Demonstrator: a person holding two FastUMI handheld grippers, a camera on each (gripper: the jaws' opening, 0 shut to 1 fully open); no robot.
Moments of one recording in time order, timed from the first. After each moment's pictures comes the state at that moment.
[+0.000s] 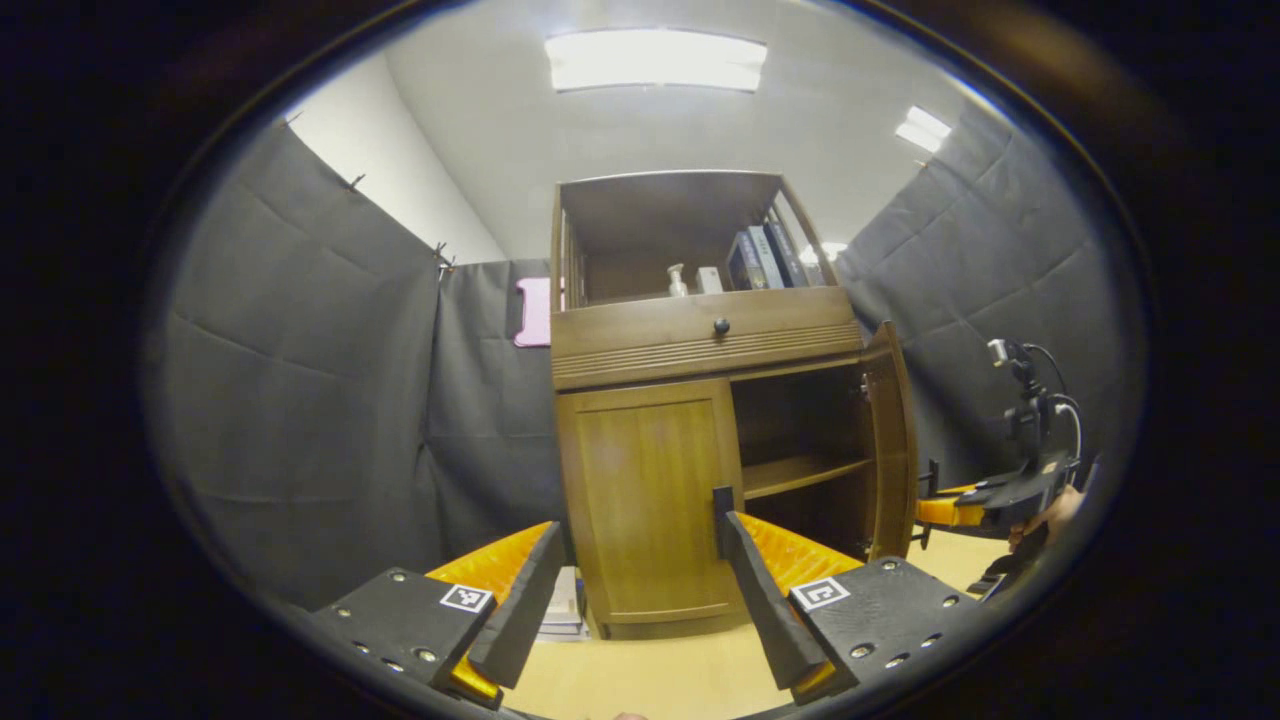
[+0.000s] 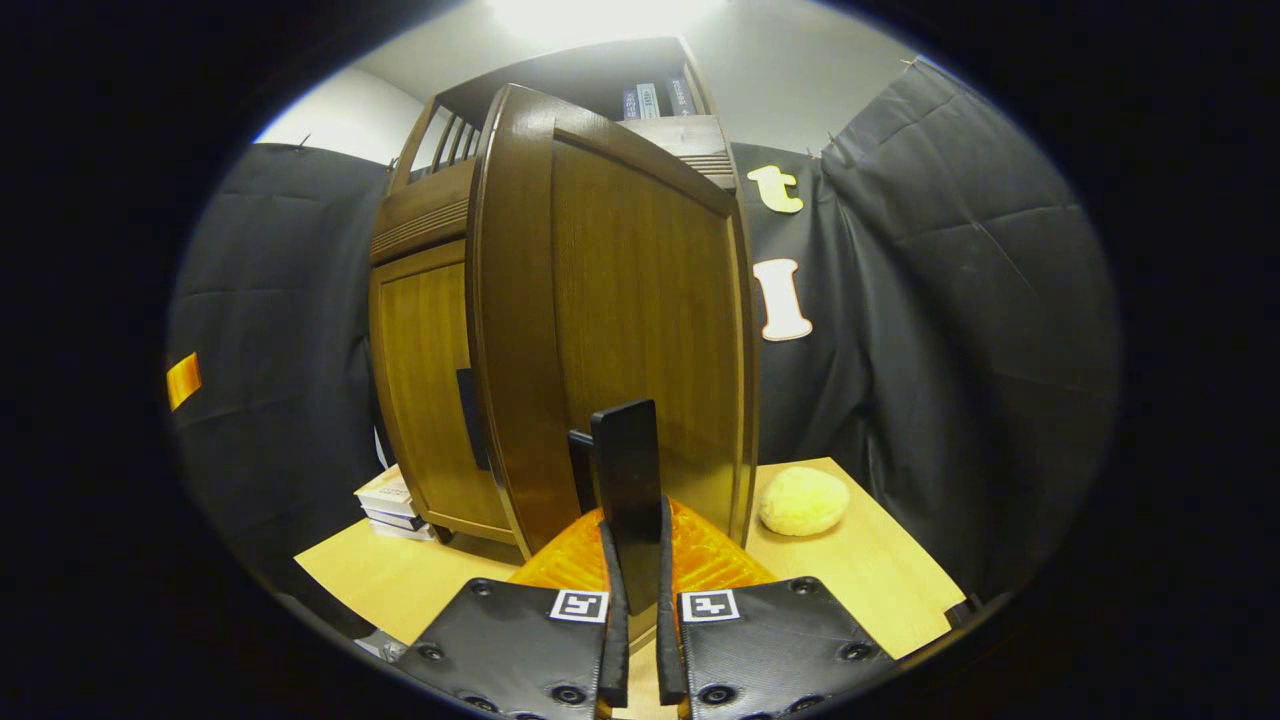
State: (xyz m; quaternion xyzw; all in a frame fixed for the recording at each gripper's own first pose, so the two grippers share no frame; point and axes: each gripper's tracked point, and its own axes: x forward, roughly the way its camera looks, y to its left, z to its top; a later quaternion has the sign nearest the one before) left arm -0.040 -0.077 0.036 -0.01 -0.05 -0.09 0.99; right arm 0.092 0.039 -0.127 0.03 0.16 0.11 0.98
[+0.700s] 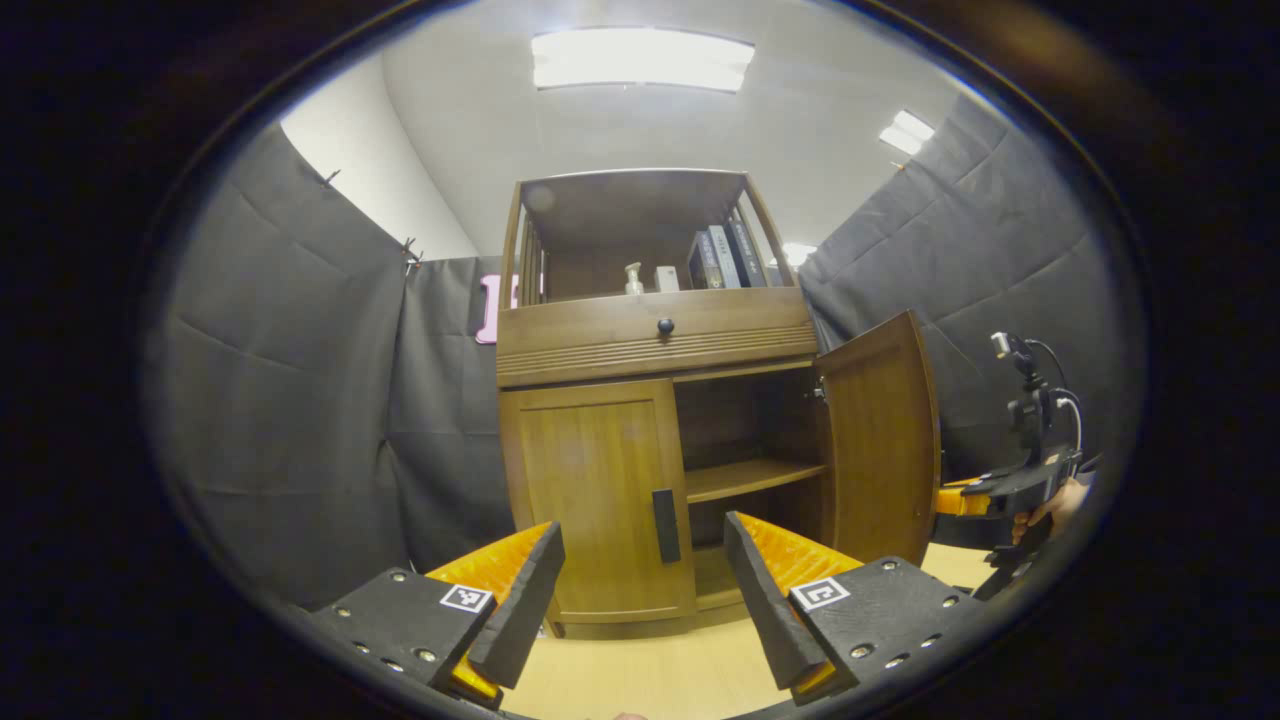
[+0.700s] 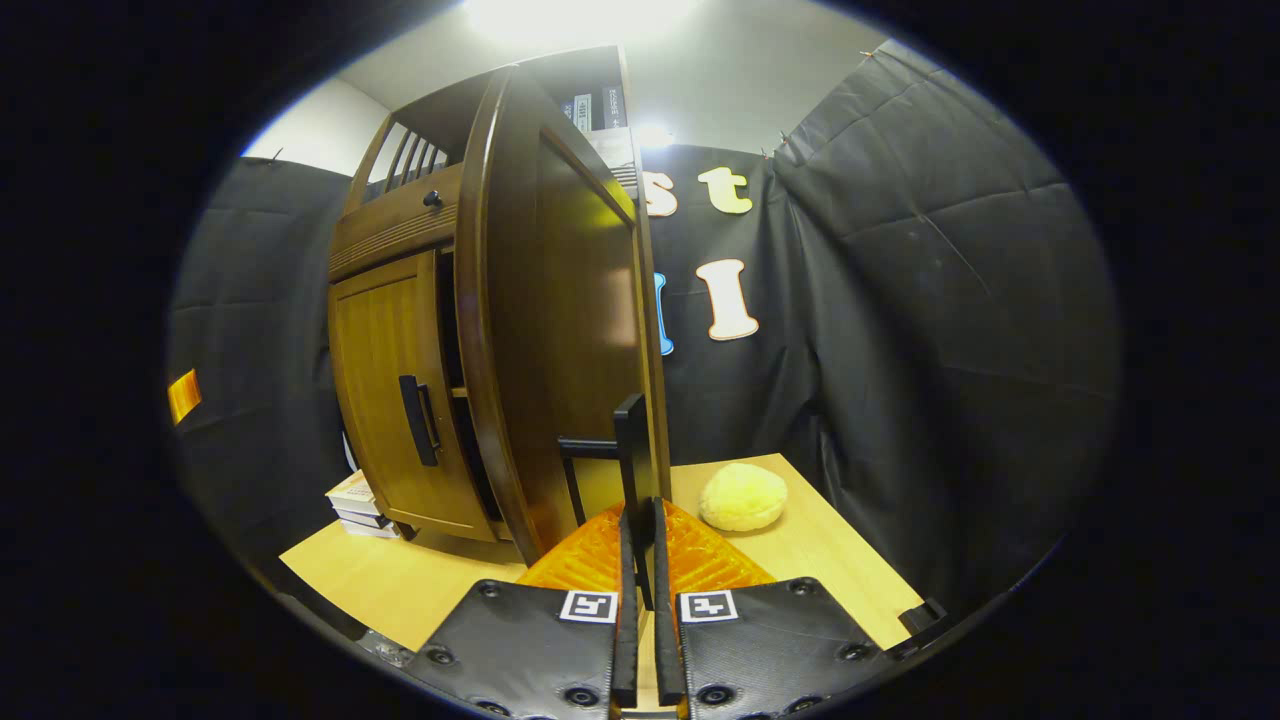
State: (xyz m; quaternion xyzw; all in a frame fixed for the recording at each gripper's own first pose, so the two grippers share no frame) left arm -0.047 -0.142 0.036 -0.02 -0.05 -0.13 0.99; right arm 0.075 -0.046 -0.127 0.04 0.16 0.06 0.98
